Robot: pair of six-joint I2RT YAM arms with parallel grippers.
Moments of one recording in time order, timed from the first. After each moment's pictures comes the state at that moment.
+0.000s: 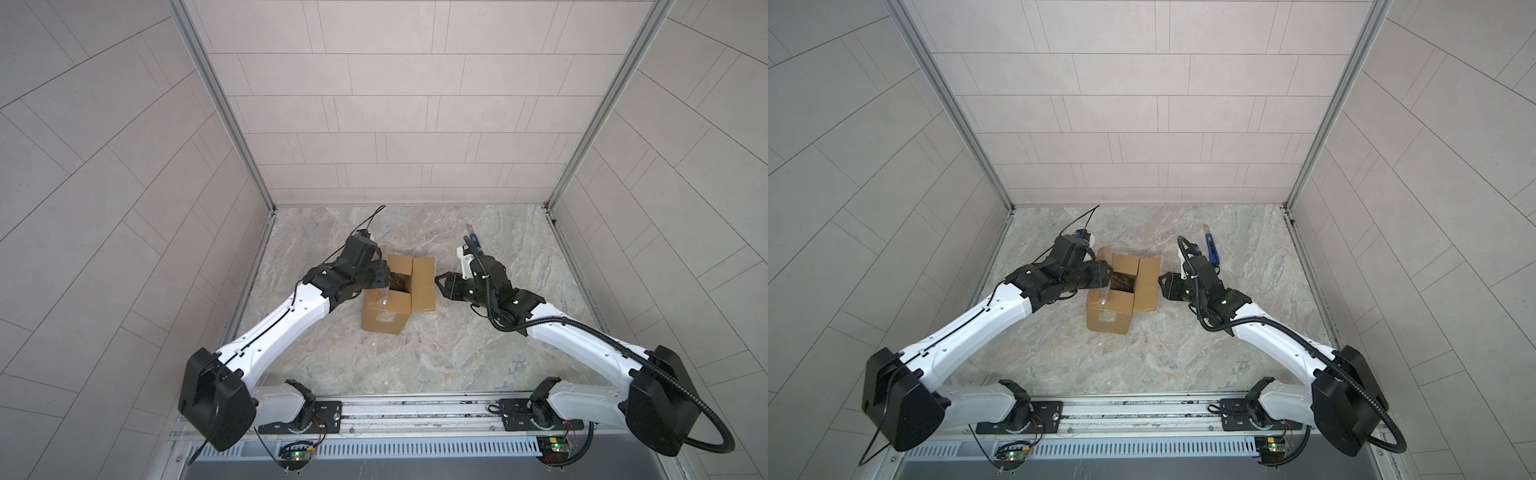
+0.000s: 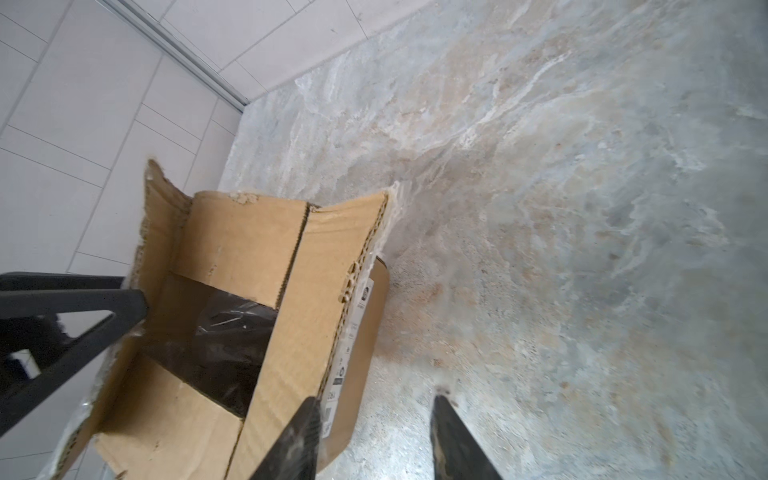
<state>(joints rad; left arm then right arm) -0.56 1.28 1.05 -0.54 0.01 -0.55 0.59 1.21 0.78 -0.10 -0.09 0.70</state>
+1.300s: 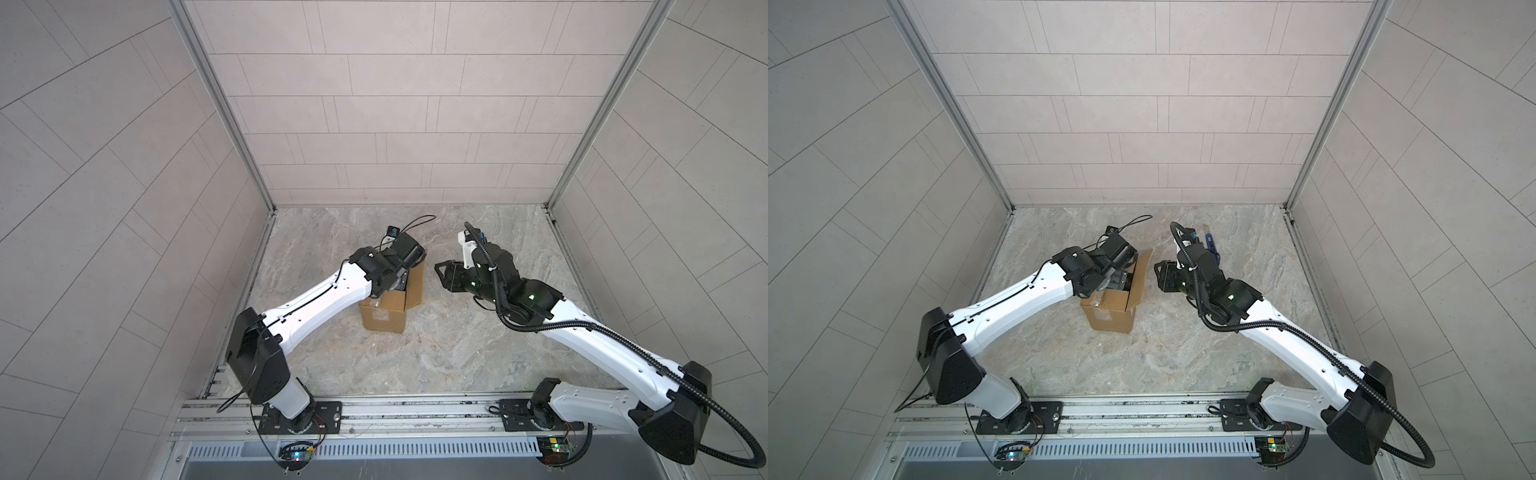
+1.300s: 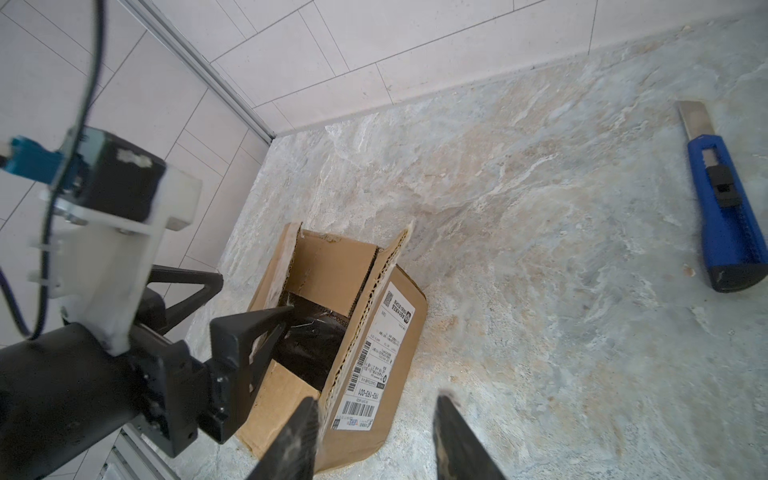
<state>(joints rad) -0.80 1.60 1.45 -1.00 -0.58 -0.46 0.70 1.14 1.04 -0.41 0.10 0.64</state>
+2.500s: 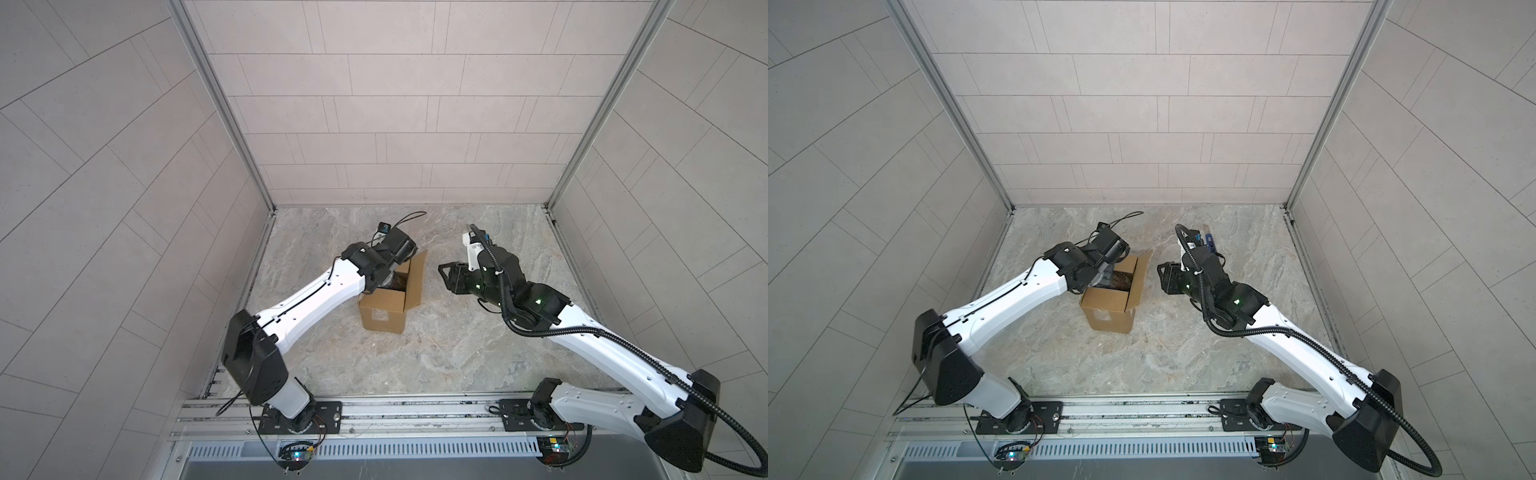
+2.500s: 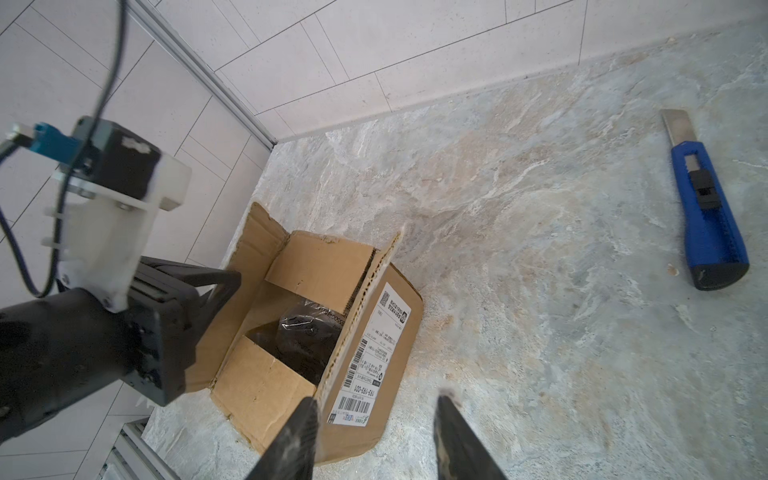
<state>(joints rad) -0.71 1.52 1.41 -0.98 -0.54 -0.42 0.70 1.10 1.02 -0.42 0.10 0.63</state>
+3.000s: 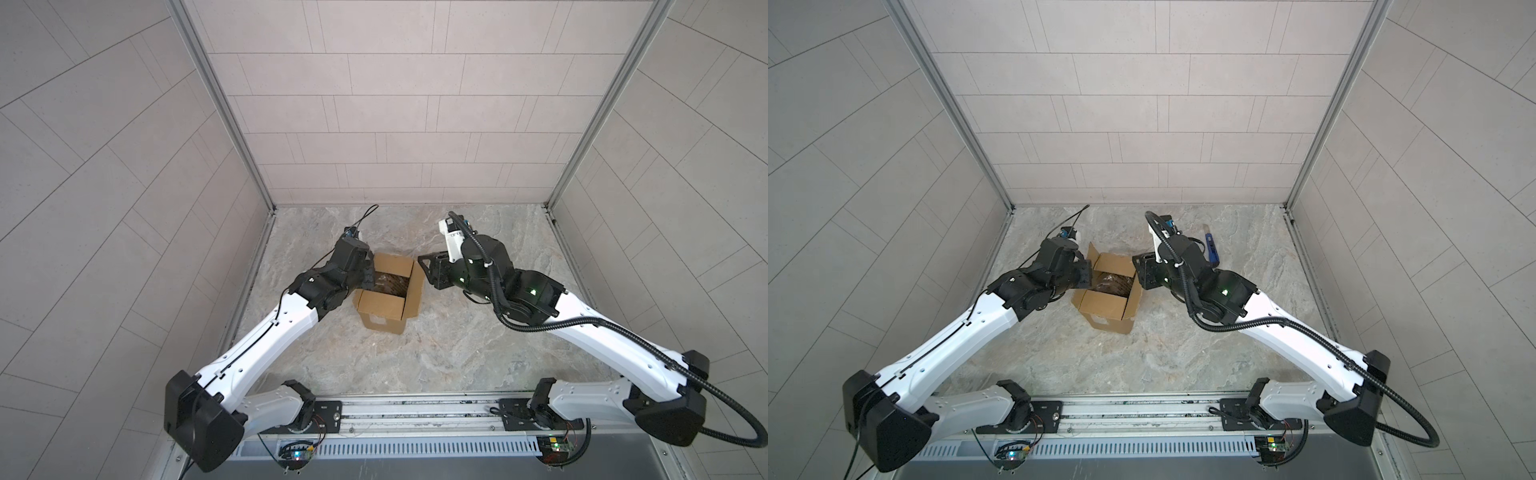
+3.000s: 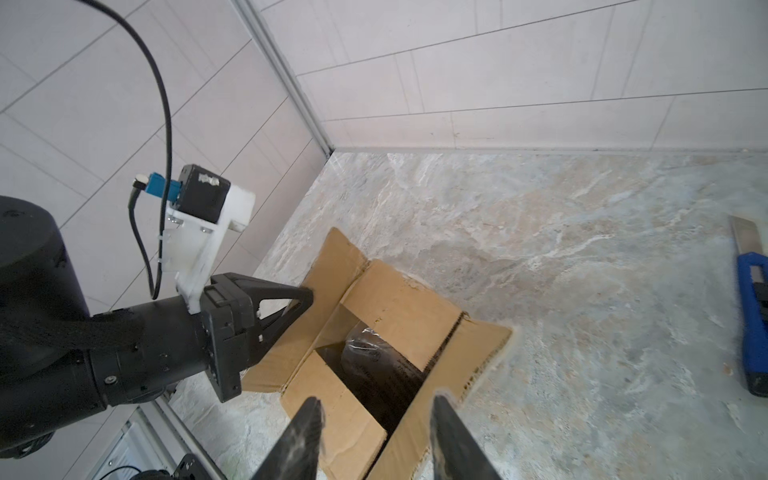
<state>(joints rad) -0.56 1.15 1.03 -0.59 -0.19 -0.47 0.89 1.27 1.34 -0.52 0.18 0.52</state>
